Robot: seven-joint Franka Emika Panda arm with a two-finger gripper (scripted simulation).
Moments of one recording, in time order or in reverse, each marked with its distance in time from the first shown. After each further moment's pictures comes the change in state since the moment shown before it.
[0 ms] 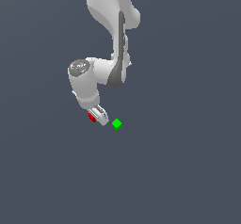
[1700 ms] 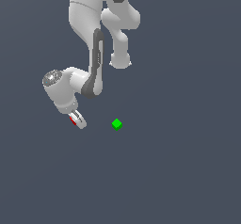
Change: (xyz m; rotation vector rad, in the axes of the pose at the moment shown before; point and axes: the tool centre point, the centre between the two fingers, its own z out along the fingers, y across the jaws) arm 0.072 0.082 0.049 0.000 -0.002 0.000
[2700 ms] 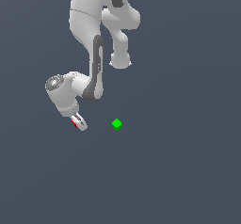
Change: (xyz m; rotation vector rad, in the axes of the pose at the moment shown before) arm 0.001 0.000 0.021 -0.001 0.001 0.000
